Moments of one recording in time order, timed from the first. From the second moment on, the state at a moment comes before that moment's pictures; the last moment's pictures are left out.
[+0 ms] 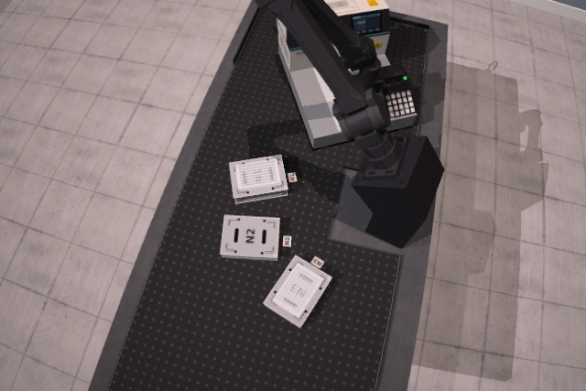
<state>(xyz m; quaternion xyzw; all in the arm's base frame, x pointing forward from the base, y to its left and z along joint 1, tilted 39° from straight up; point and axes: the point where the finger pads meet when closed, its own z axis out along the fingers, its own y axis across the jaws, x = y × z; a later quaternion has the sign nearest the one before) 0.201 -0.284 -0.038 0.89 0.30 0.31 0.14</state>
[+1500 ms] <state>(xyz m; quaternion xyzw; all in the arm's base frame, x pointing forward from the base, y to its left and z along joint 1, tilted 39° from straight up) 0.204 -0.283 -0.044 0.89 0.30 0.31 0.14</state>
